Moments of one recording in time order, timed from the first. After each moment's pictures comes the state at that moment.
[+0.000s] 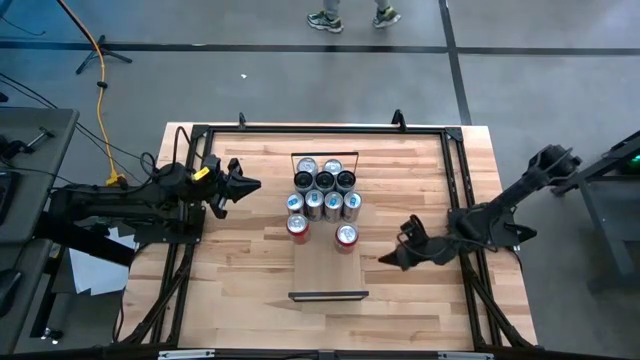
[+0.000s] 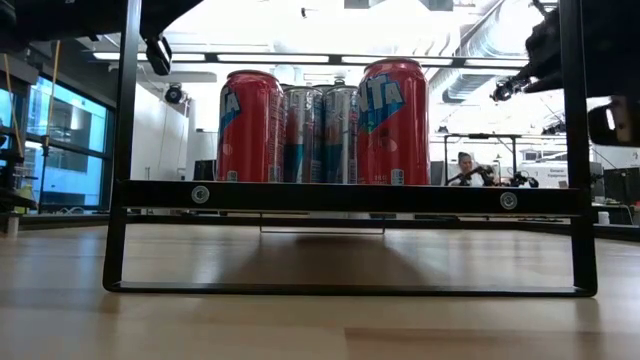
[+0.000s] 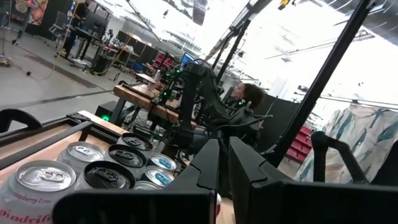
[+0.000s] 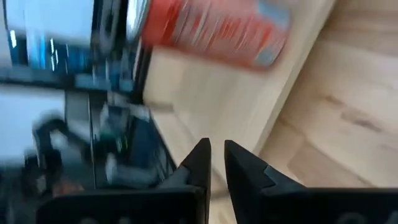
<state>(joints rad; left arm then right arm) 0.12 0.53 0.28 0.48 0.07 -0.50 0.61 1.08 0.44 0.13 0.39 1.50</state>
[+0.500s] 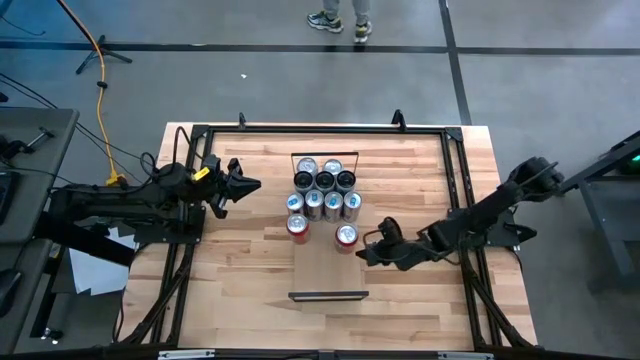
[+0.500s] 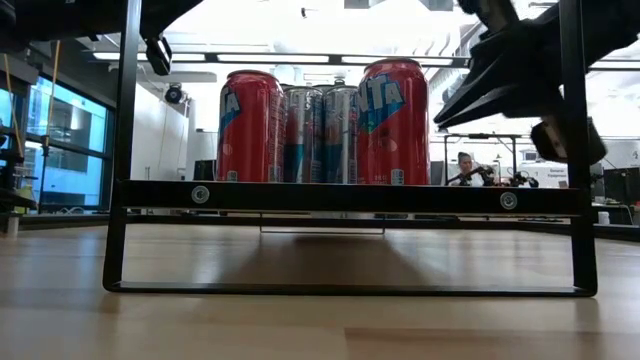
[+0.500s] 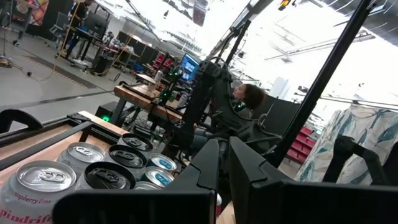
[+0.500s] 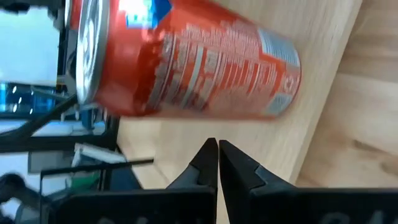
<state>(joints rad) 0.12 0.53 0.28 0.48 0.07 -0.50 0.50 1.42 0.64 0.15 0.45 1.61</state>
